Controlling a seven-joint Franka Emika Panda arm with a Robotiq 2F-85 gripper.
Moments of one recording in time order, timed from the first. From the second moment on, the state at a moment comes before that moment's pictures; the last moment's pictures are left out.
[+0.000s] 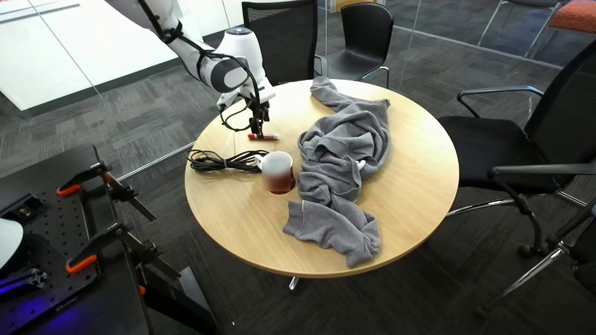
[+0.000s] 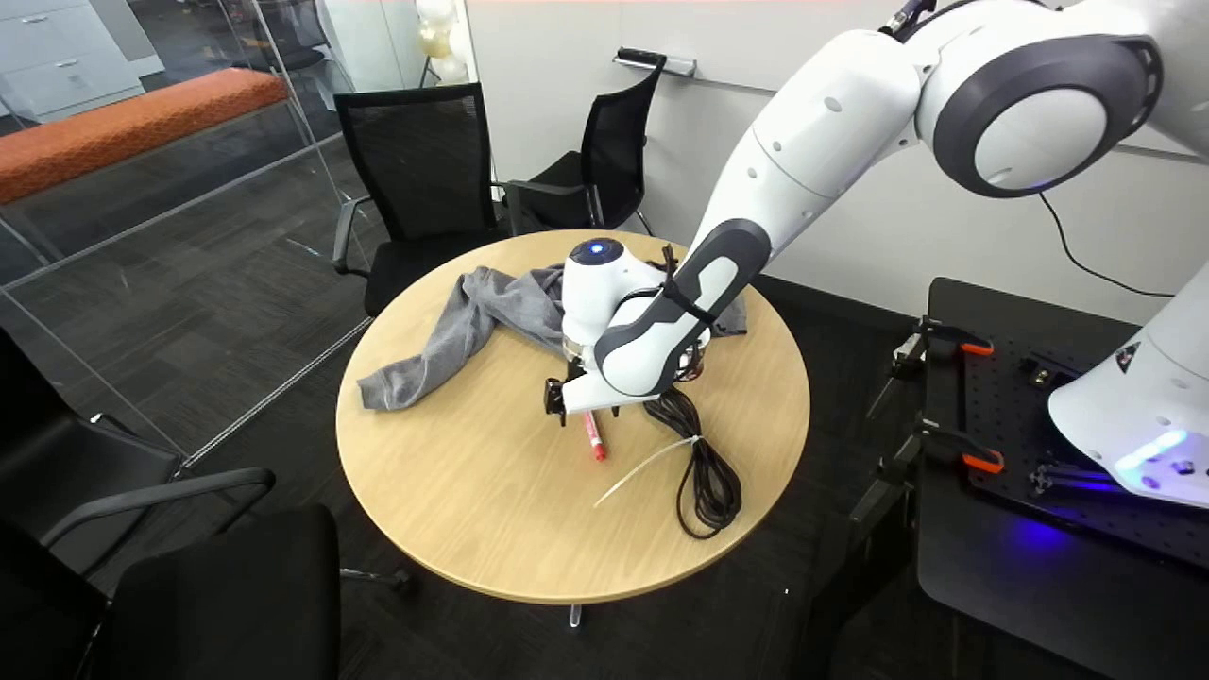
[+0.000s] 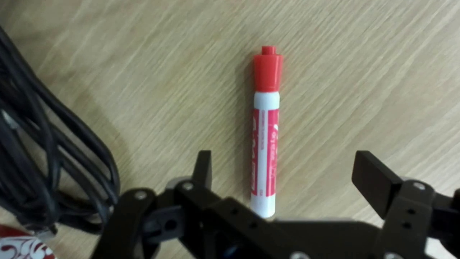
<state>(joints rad) 0.23 1.19 -0.03 -1.46 0.14 2.71 0.94</state>
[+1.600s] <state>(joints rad) 0.23 1.29 -0.02 -1.29 0.14 2.61 0.94</state>
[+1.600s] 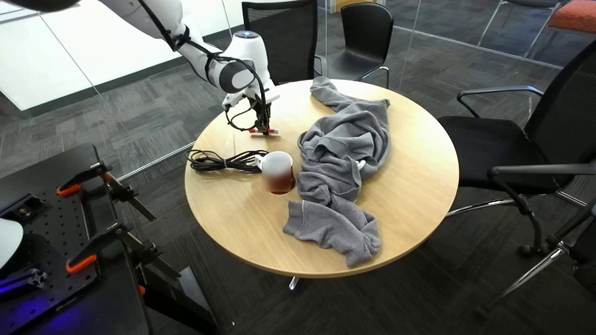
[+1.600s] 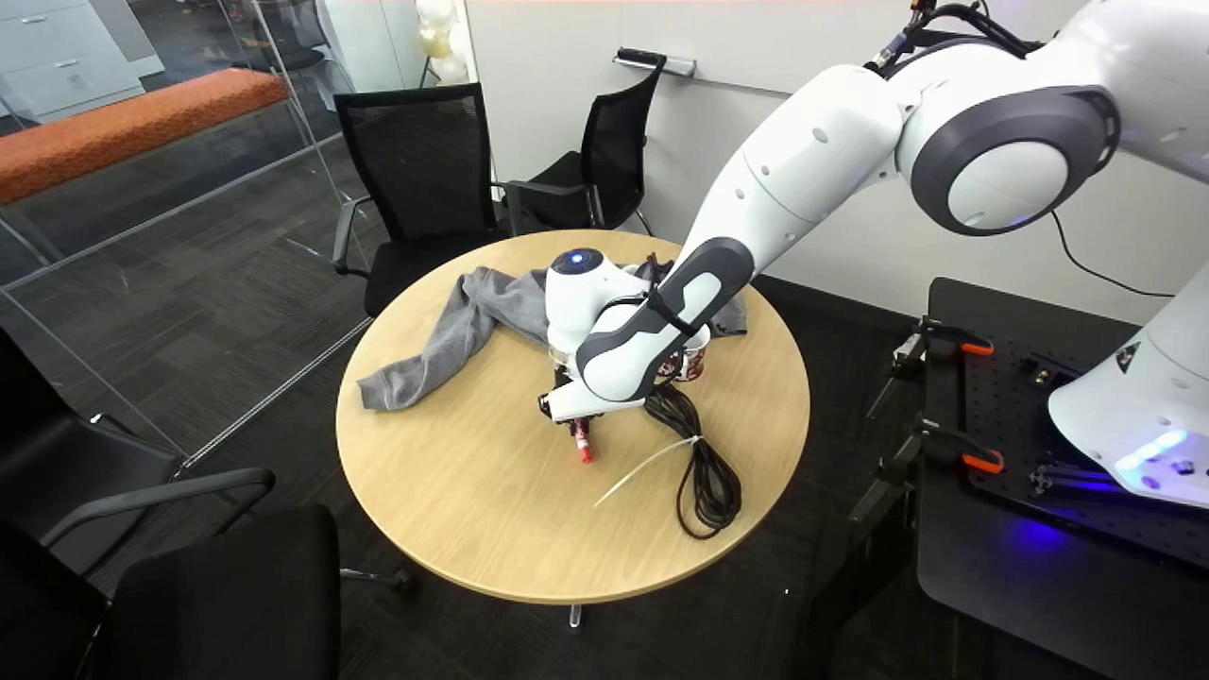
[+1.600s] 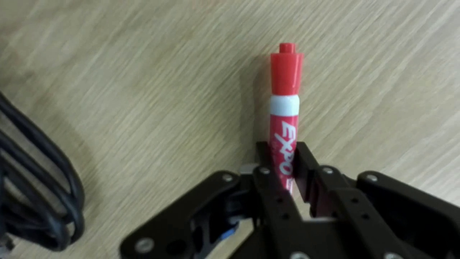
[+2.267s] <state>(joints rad) 0.25 1.05 0.00 -1.49 0.12 2.55 0.77</state>
